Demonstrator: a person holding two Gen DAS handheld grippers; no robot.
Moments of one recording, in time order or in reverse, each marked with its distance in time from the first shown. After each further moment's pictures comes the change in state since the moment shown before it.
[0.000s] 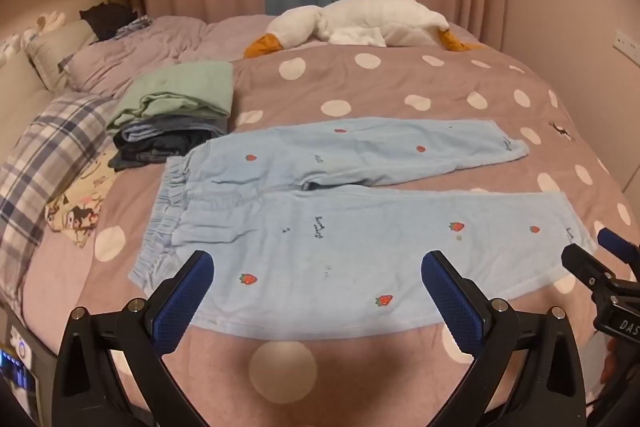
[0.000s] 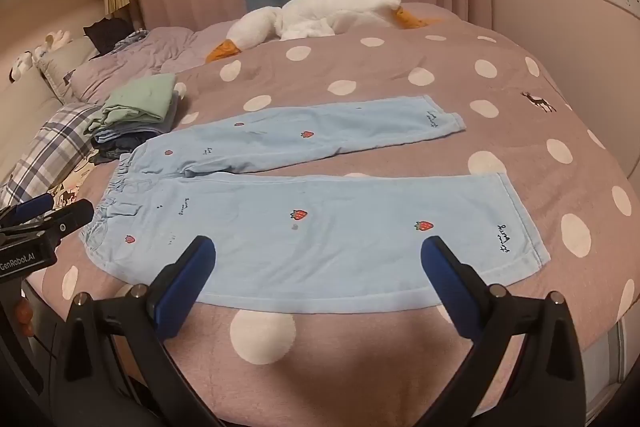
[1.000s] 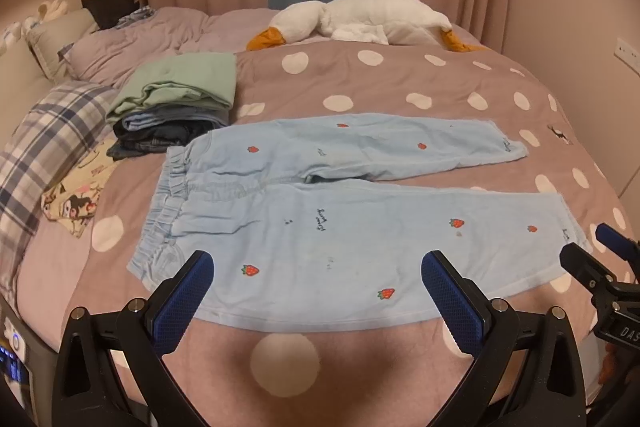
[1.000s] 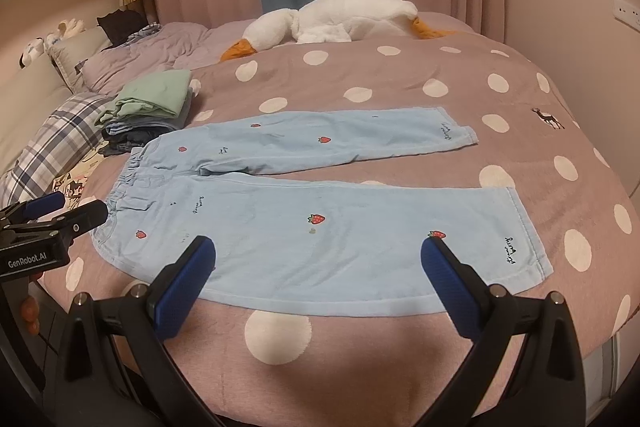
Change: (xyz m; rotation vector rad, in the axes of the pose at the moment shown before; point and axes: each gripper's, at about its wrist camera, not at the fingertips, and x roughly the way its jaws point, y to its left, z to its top) left arm -0.001 0.007 -0.005 -0.026 0.015 -0.015; right arm -0.007 0.022 0.004 -0.043 -0.011 0.021
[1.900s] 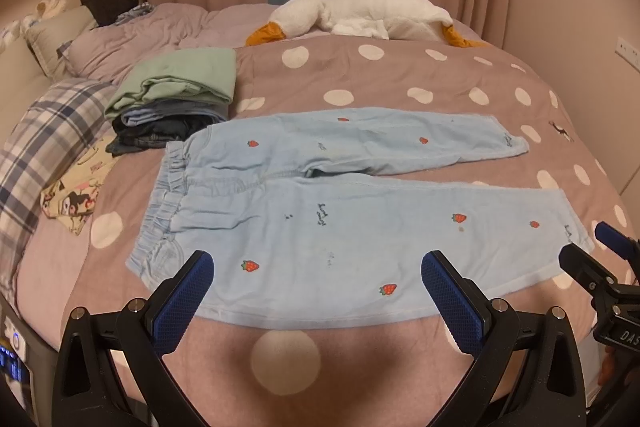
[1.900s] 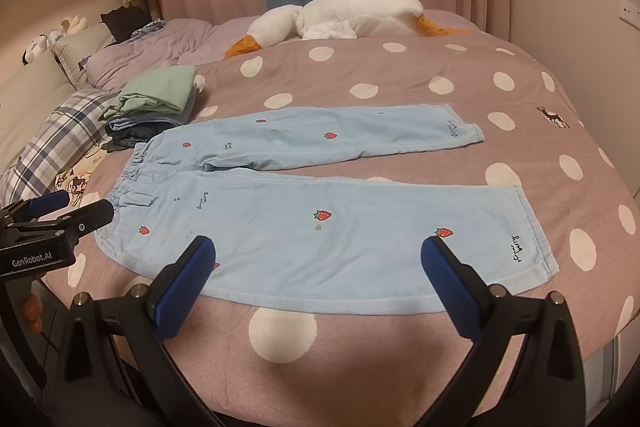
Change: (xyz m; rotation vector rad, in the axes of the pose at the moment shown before) left arm 0.001 0.000 -0.002 0.001 0.014 -0.002; right arm 0.002 0.008 -0.004 -0.007 0.005 0.008
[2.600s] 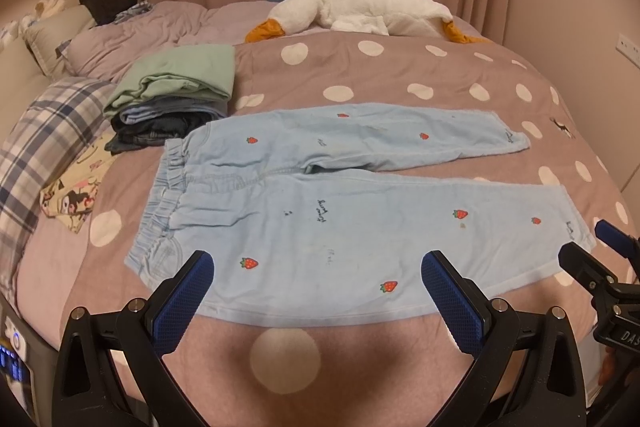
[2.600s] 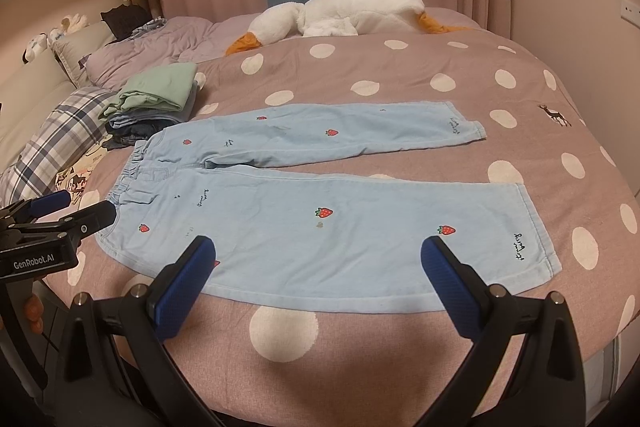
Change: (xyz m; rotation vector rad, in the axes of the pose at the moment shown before) left arm 0.004 0.001 -0.002 -0.001 0.009 0.001; right arm 0.003 0.001 -0.001 0.001 0.008 0.002
